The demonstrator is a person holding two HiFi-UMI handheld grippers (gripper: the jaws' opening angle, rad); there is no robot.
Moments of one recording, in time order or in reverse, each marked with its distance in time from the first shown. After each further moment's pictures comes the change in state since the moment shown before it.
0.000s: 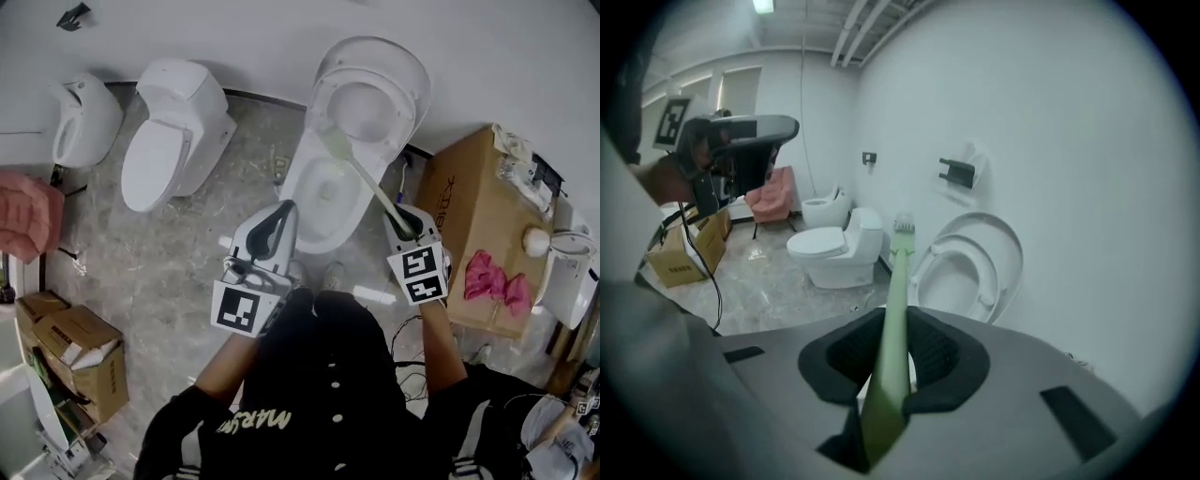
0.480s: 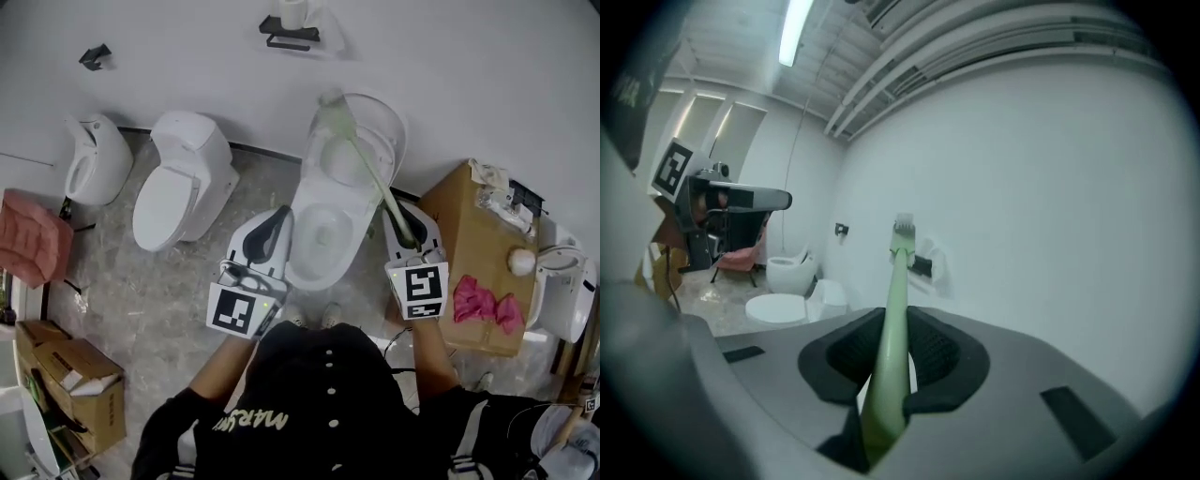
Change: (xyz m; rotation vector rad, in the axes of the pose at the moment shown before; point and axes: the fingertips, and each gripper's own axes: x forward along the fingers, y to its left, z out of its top) left arm -0.002 -0.023 0.103 0.080 -0.128 -0.046; right arm -0.114 -0.039 0.134 0.005 -0.431 -0.233
